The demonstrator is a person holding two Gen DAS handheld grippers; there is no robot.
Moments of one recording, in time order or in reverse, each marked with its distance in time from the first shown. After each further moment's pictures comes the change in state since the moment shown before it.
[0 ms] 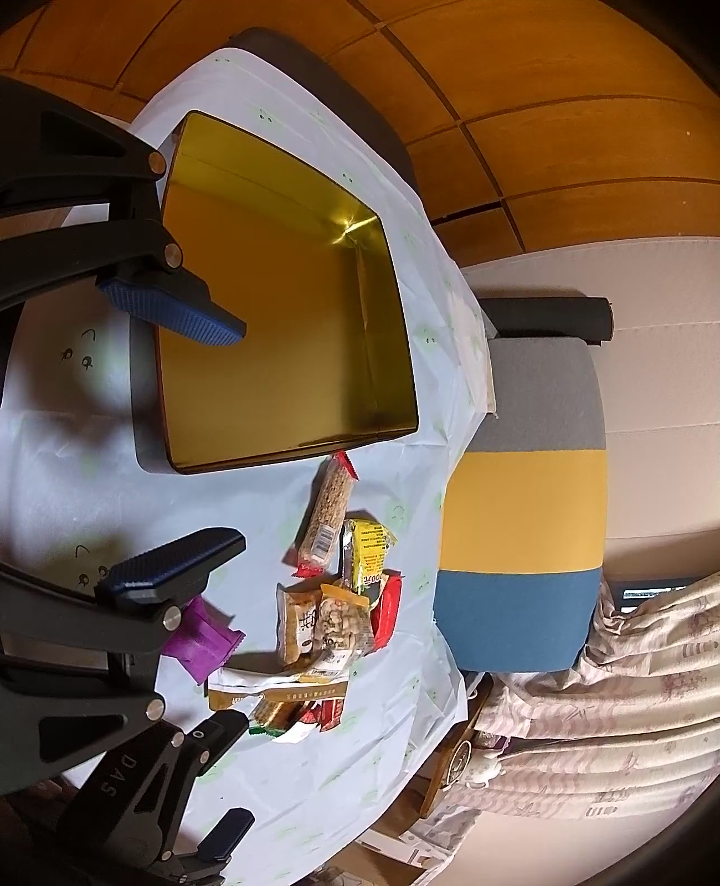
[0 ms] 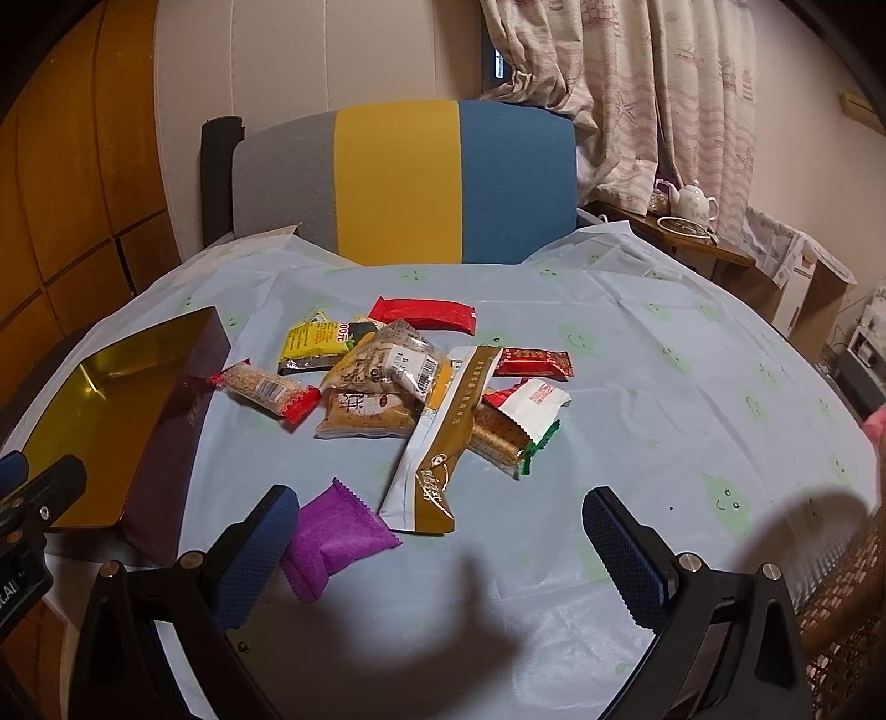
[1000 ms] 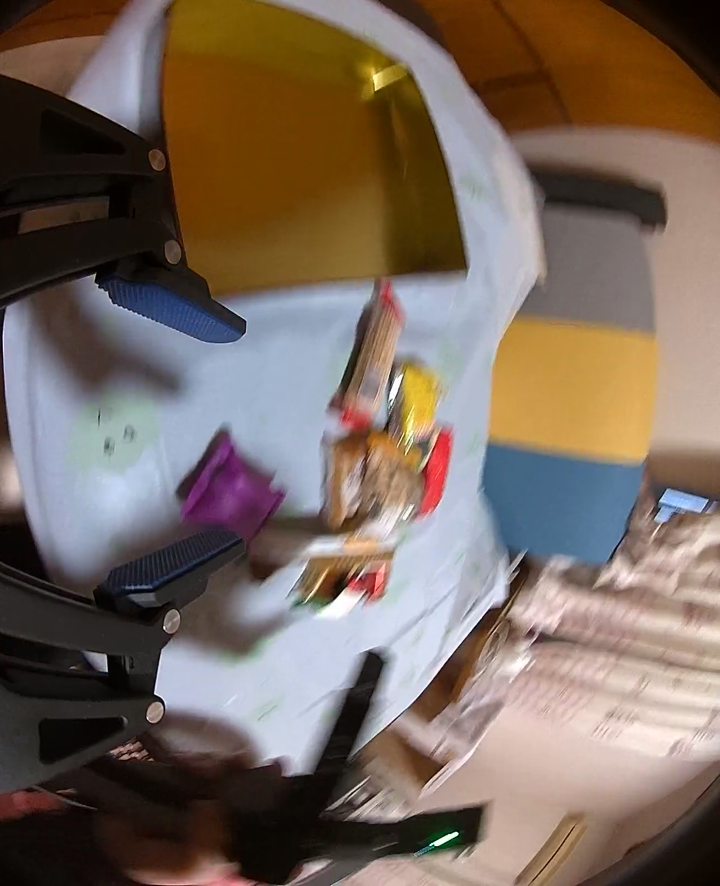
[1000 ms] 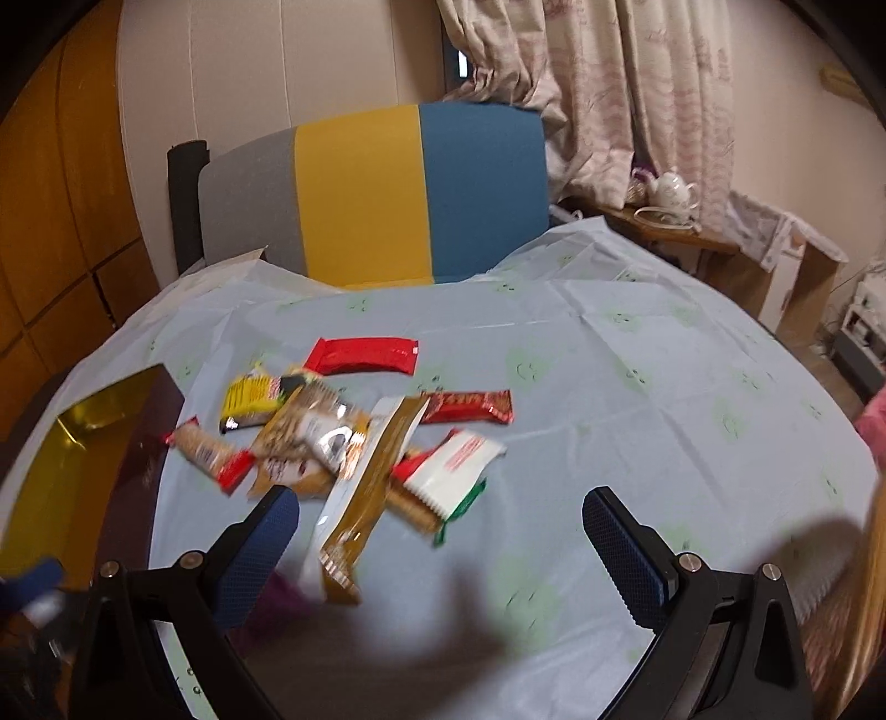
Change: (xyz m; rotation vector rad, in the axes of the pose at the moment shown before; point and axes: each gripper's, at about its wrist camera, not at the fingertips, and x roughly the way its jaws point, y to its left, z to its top) left arm 0.023 -0.030 0.001 0.066 0.161 -0.408; right arm 0.022 -0.077 0.060 0.070 0.038 0.027
